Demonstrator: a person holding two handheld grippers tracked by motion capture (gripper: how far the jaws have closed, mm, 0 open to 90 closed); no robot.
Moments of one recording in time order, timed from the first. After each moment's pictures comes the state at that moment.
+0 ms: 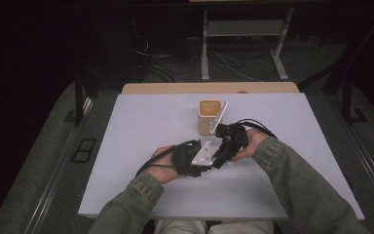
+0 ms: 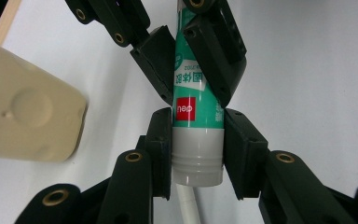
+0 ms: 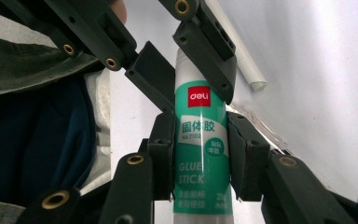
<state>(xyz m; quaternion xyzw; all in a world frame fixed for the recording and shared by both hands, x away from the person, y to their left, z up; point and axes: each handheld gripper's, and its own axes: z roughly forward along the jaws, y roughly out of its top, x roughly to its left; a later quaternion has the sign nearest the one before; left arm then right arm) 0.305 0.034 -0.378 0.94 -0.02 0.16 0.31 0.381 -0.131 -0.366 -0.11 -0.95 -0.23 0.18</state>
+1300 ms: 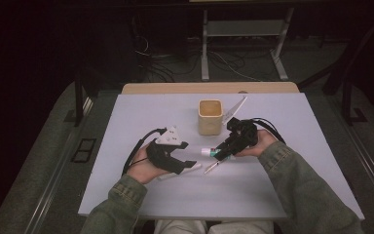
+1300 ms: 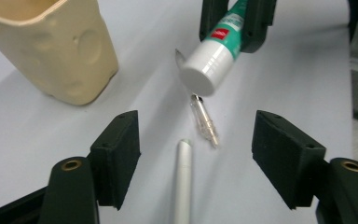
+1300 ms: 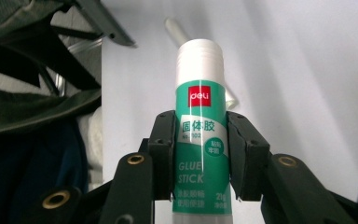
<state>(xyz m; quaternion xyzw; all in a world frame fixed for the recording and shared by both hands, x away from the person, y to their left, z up) 0.318 0.105 -0.367 0.89 0.17 0.08 0.42 0.382 -0.163 -0.359 -0.16 -0.92 -0.33 0.14</state>
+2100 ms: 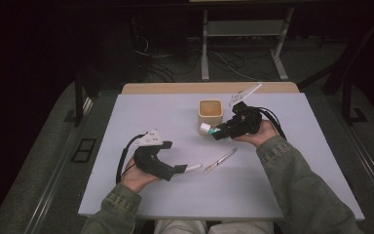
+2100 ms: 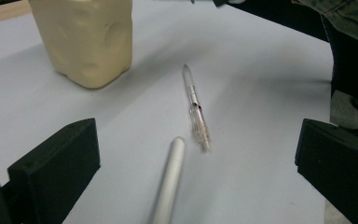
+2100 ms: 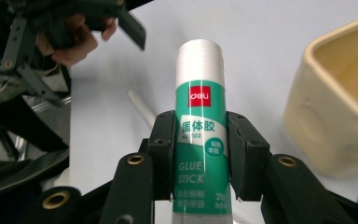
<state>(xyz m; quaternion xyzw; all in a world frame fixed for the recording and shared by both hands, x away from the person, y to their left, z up) 0.305 0.136 -0.383 0.83 0.26 0.05 0.50 0.397 -0.173 -0.334 -0.22 -0.88 -0.42 0.06</state>
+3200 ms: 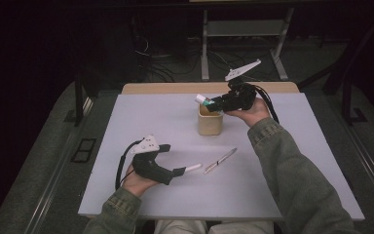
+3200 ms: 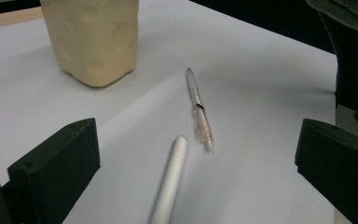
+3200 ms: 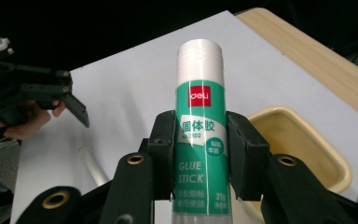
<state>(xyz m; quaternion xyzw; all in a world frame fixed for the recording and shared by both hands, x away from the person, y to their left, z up) 0.298 0.142 -0.398 0.81 0.27 0.06 0.52 0.447 -0.164 -0.303 -0.24 -0.85 -0.46 -0.01</state>
